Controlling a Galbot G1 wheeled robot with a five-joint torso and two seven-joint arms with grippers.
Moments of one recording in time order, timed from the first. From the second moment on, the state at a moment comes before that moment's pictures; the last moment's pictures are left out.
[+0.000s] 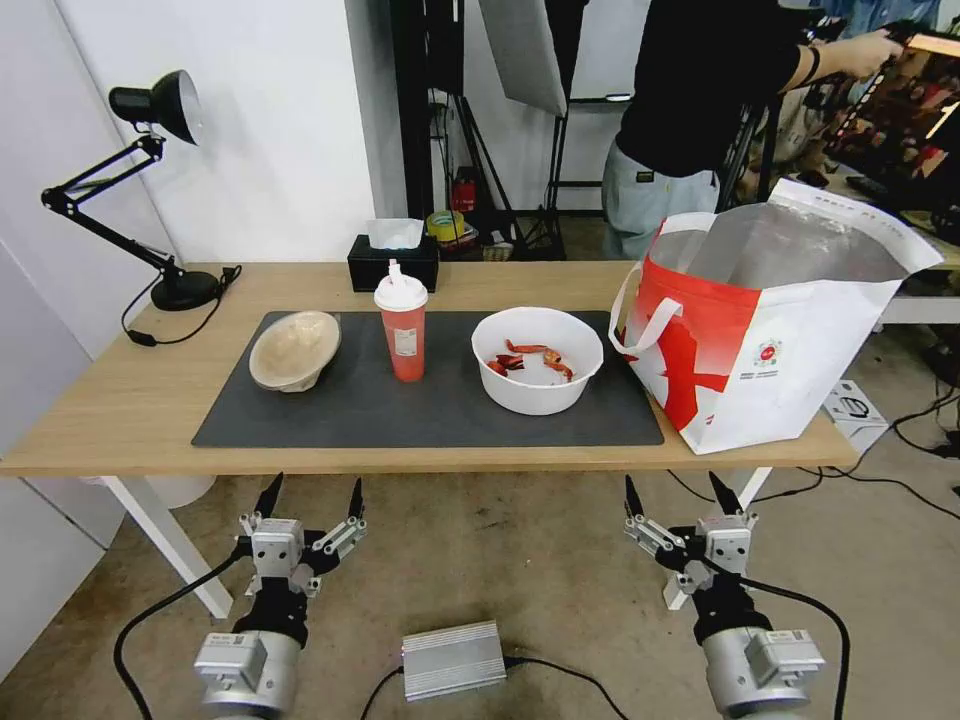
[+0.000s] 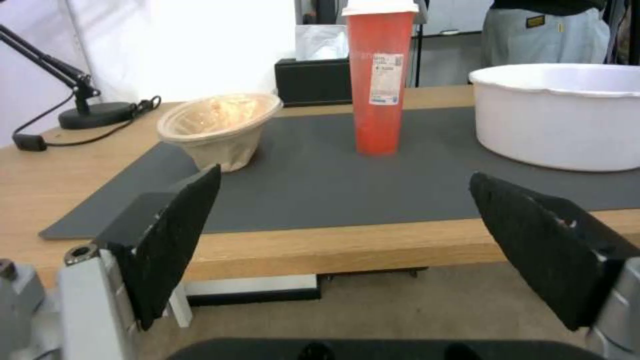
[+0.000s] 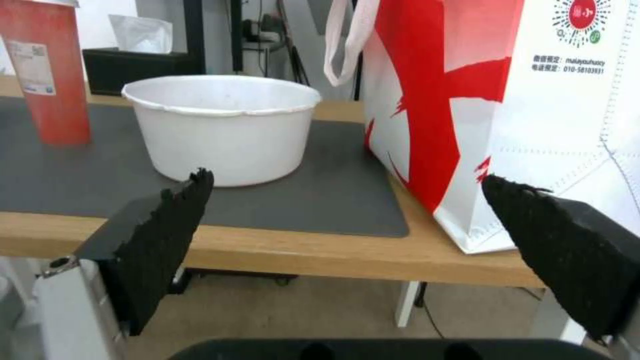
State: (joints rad) left arm 1.80 -1.50 -0.55 -2.30 0.00 0.00 0.00; right arm -1.80 1.50 0.55 2.30 0.00 0.00 0.00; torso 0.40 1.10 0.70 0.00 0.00
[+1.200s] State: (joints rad) left arm 1.75 -1.34 -0.45 -2.44 -0.18 0.17 -0.28; right arm -1.85 1.19 0.65 2.47 0.21 -0.26 0.12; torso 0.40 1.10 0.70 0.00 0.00
